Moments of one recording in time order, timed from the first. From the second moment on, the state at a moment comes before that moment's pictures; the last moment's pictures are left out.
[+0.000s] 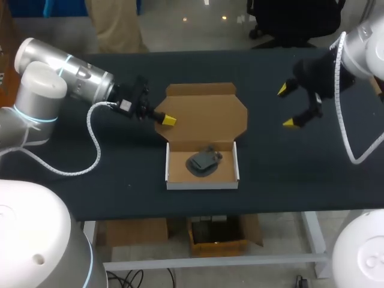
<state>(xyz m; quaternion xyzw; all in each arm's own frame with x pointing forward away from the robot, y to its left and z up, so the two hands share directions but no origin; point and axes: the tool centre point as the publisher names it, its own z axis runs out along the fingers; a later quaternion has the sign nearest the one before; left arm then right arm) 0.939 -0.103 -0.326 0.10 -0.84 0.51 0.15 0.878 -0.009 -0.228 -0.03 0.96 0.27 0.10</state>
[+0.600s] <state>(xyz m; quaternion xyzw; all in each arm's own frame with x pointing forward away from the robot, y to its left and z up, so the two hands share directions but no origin) 0.929 -0.108 -0.322 0.08 -0.84 0.53 0.05 0.893 0.007 -0.212 -0.07 0.96 0.26 0.09</state>
